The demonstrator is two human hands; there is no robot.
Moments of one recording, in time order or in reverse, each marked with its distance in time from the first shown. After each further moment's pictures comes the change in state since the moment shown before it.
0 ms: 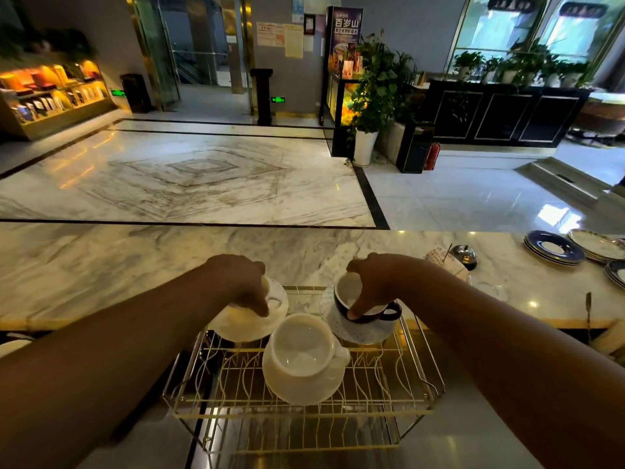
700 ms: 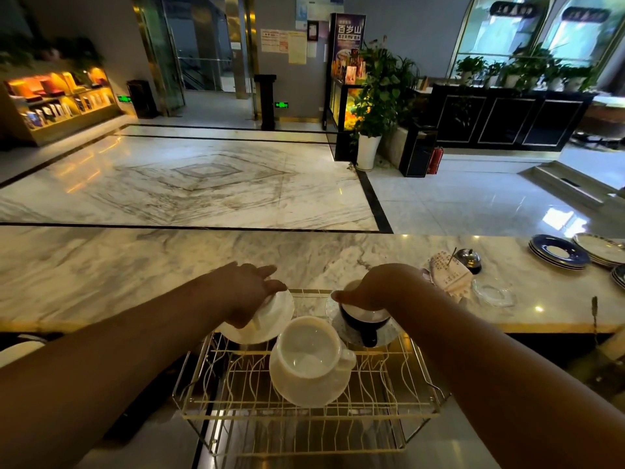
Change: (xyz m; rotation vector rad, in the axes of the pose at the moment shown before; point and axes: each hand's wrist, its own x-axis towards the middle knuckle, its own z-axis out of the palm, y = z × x) left_hand -0.002 -0.019 0.026 0.219 0.164 0.319; right_hand -0.020 -0.024 0.007 0.052 0.045 0.293
